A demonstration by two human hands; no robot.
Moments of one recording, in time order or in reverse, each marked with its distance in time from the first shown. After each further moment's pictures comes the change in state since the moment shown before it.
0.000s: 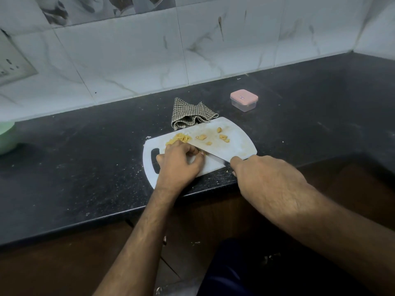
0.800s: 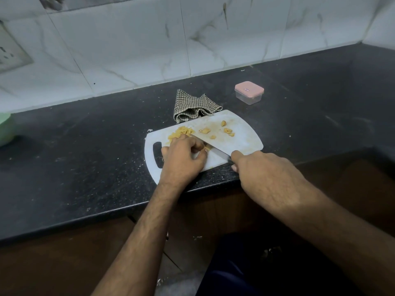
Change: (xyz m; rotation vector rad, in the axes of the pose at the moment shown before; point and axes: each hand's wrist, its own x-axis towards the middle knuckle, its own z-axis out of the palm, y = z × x) left_hand 0.000 0.001 -0.001 -0.012 -0.044 0.003; right_hand 0.018 -0.005 0.017 0.062 0.043 -0.021
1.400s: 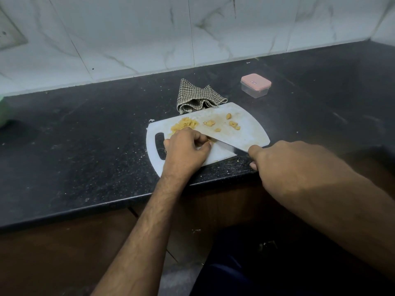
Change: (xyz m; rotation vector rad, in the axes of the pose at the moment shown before) left_hand 0.004 -0.004 0.001 -0.094 0.053 -0.042; right_hand -0.031 -0.018 -0.045 -0.175 -0.162 0.011
